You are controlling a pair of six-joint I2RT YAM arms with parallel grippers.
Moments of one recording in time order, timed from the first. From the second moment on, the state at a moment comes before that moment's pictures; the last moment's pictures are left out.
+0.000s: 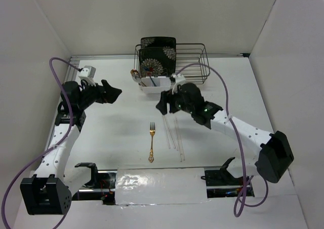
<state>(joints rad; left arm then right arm) 0.04 1.00 0.81 -0.04 0.55 -0.25 0.71 1.30 1.01 -0.09 -0.07 0.31</state>
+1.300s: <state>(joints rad) 0.02 0.89 0.75 -0.12 0.59 -0.26 0.78 1.81 0.92 0.17 -0.29 0.15</state>
